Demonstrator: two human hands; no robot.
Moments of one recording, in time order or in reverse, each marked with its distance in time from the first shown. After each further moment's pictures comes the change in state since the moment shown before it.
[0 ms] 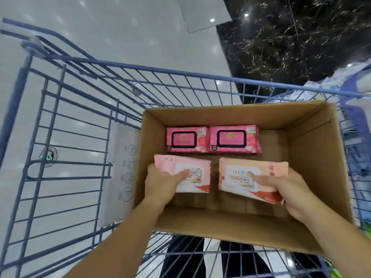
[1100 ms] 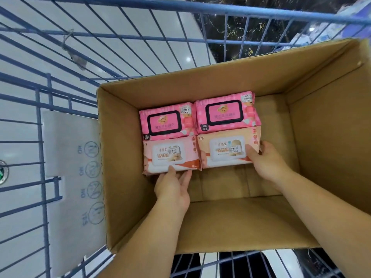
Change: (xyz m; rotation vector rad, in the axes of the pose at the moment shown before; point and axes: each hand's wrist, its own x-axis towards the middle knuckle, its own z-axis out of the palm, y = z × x) left_hand 0.042 -0.037 0.076 -0.924 -0.004 -0.617; right_hand 0.081 0.064 0.050 -0.320 0.241 -0.033
